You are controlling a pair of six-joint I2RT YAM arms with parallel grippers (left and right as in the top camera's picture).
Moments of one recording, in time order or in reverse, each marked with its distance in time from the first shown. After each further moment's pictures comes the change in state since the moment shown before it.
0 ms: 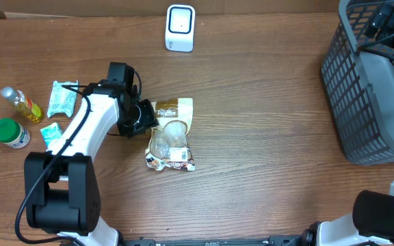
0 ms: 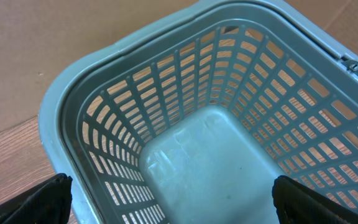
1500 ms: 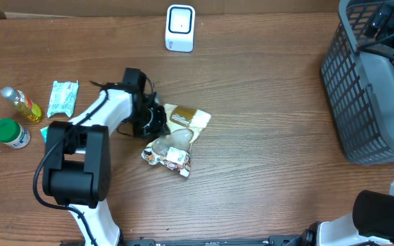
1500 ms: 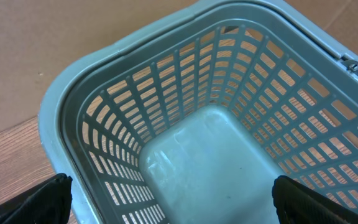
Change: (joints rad) left arm -0.015 0.203 0.024 0.067 0.176 0.114; right arm 0.000 0.000 0.000 0.000 0.000 0.000
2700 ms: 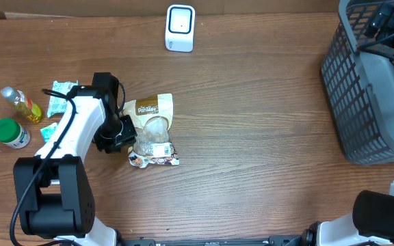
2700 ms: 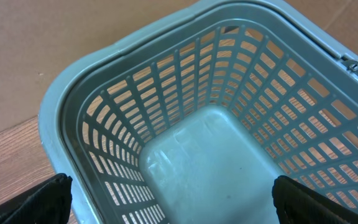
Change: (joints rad) left arm 0.110 -0.227 -0.050 -0.299 -0.383 -0.083; right arm 0.000 0.000 0.000 0.000 0.000 0.000
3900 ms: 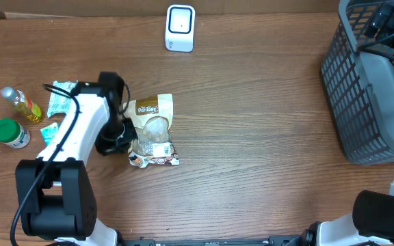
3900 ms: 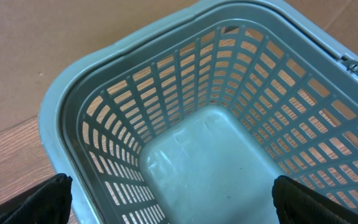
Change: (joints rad) left arm -0.047 -0.011 0.011 -0.104 -0.111 -0.050; right arm 0.000 0.000 0.000 0.000 0.000 0.000
